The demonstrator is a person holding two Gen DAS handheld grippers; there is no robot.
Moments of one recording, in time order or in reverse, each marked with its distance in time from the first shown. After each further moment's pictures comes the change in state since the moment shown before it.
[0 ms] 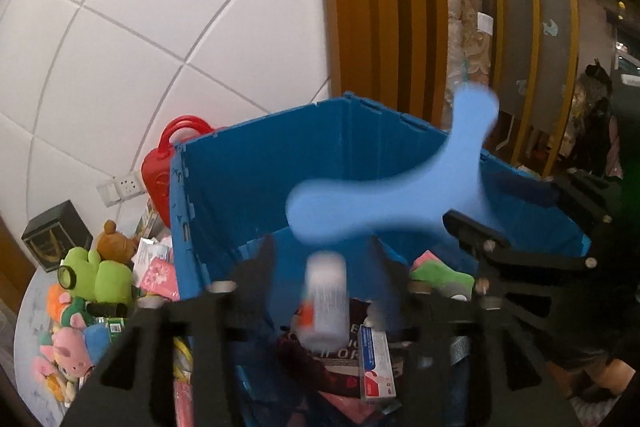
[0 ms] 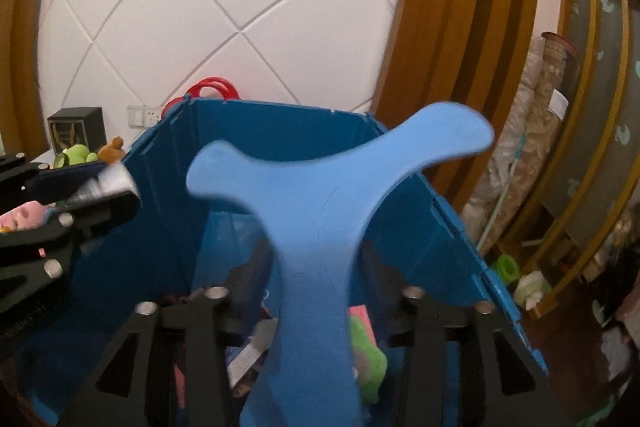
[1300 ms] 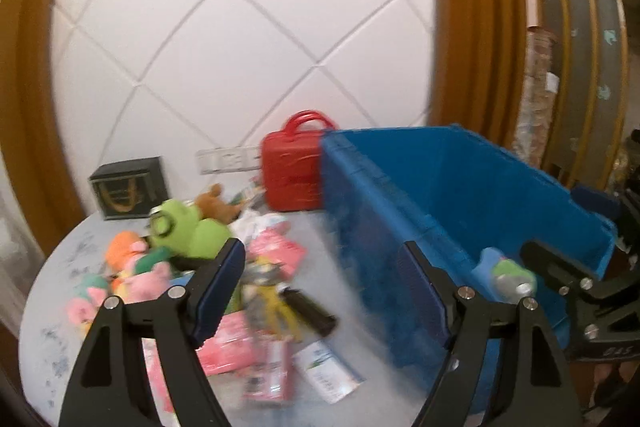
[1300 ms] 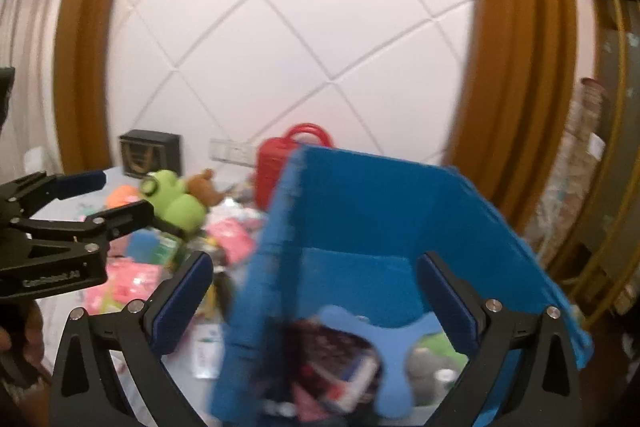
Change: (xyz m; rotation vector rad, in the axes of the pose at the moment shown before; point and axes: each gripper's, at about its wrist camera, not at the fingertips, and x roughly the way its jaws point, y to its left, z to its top) left arm -0.115 0.183 -0.095 -0.207 -0.096 0.192; right arm -0.086 0.153 0.012 -0.067 -0.162 0.199
